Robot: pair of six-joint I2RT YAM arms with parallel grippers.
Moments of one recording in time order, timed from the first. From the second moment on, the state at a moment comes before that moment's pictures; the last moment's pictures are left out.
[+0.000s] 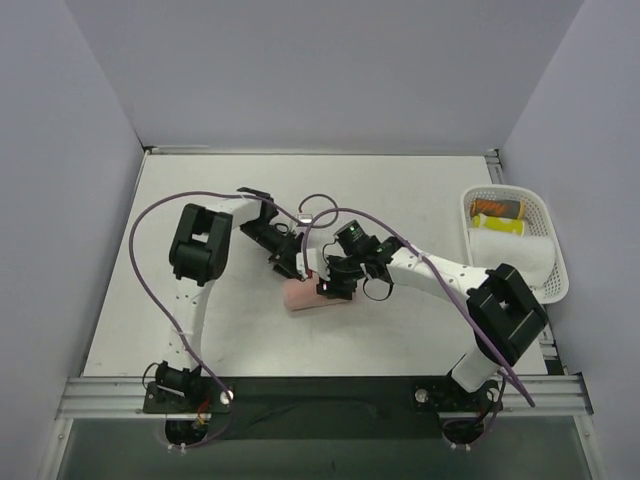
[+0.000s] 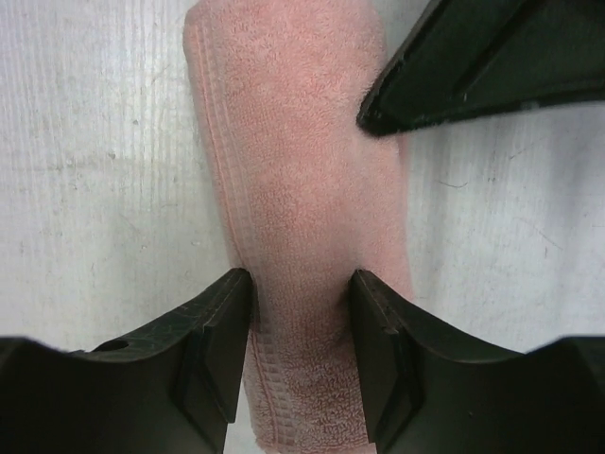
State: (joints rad) left arm -0.36 2.40 1.76 -1.29 1.08 0.53; right arm 0.74 1.60 0.99 -0.39 -0.42 -0.83
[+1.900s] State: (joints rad) left arm -0.22 1.84 0.69 0.44 1.07 -0.84; right arm 0.63 1.84 1.29 -0.60 -0.50 -0.55
